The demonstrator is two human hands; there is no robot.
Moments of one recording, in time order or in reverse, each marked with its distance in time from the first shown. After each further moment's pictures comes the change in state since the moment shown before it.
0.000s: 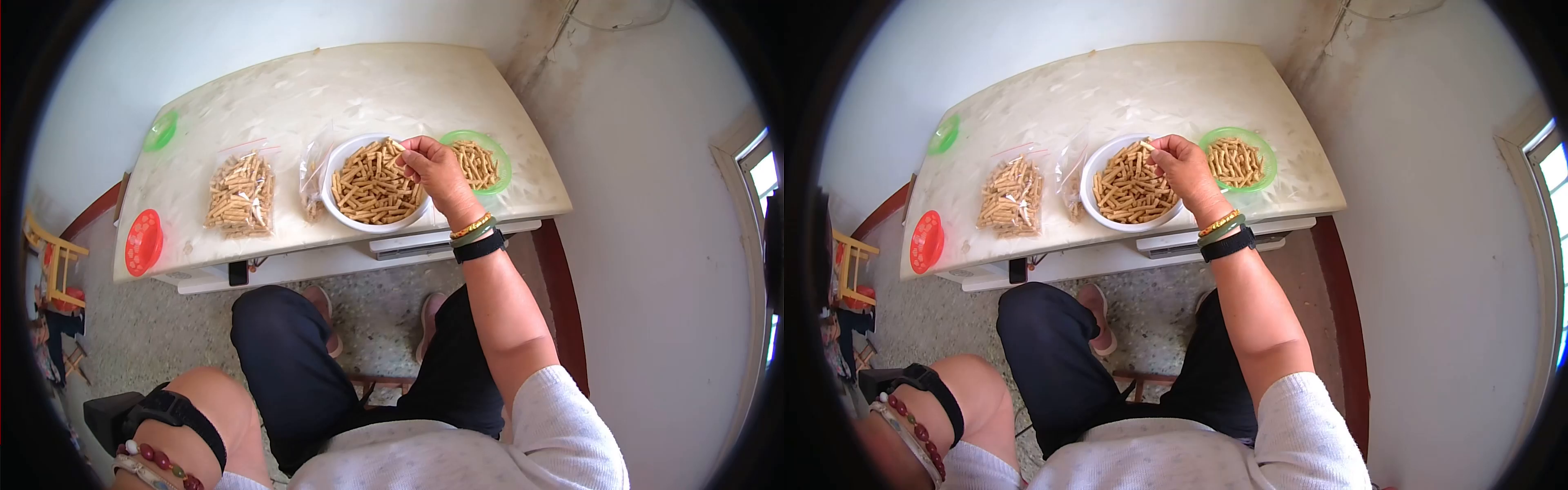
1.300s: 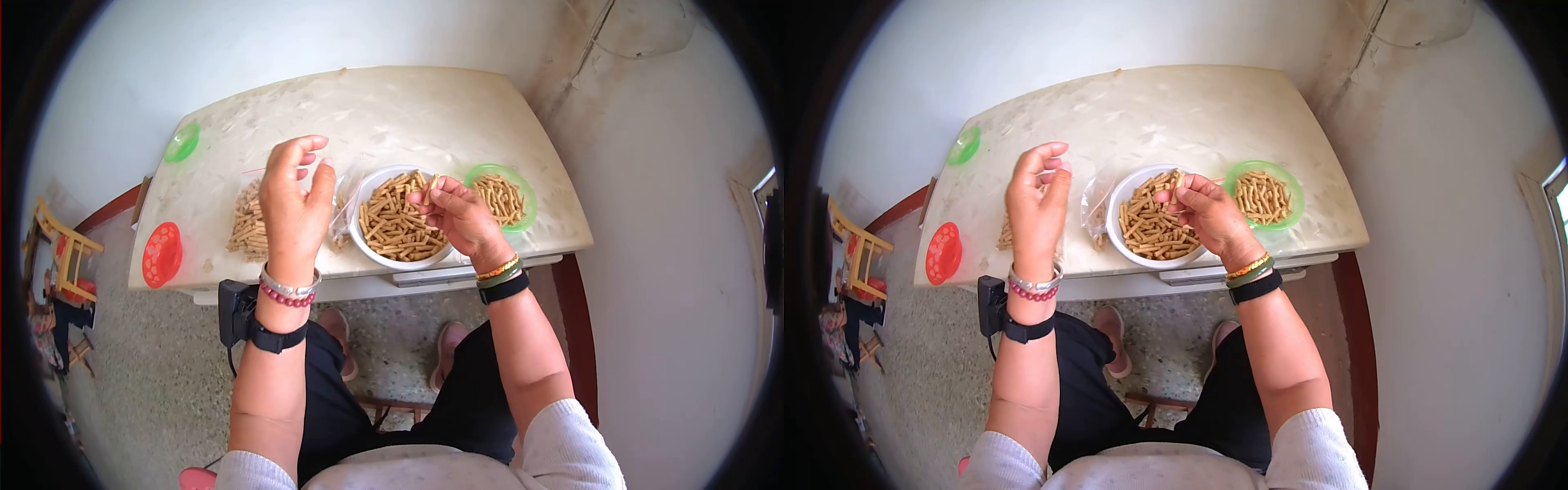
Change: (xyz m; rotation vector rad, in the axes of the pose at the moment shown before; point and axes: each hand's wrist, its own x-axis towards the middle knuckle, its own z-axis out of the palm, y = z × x) left_hand -0.067 -0.230 -0.057 0.962 0.256 -0.514; right_hand -0.001 -0.005 0.001 0.410 -0.217 0.170
